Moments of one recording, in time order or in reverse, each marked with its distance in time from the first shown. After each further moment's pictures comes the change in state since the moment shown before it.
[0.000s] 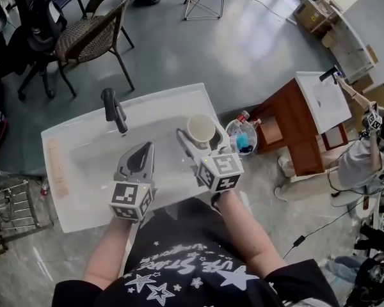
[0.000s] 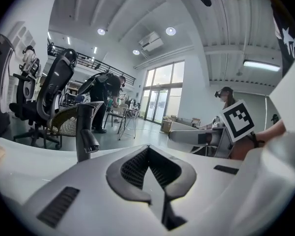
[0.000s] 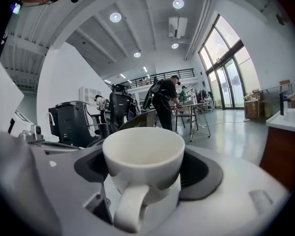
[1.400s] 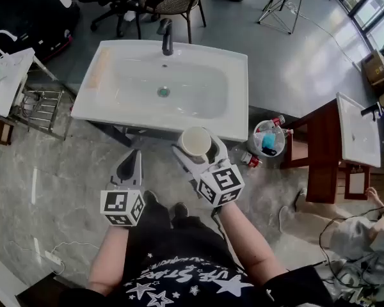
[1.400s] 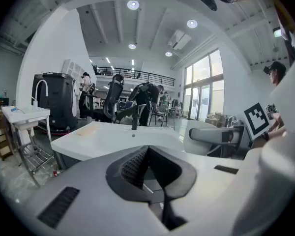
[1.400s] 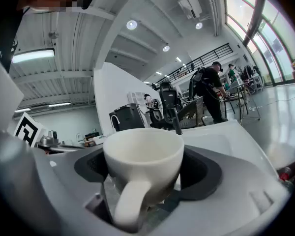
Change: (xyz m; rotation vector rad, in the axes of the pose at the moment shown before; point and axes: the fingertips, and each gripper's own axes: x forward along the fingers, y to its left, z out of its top) left arm -0.248 -0.136 -0.105 -0.083 -0.024 0.594; right arm -0.218 0.121 -0.087 0.020 0.062 0.596
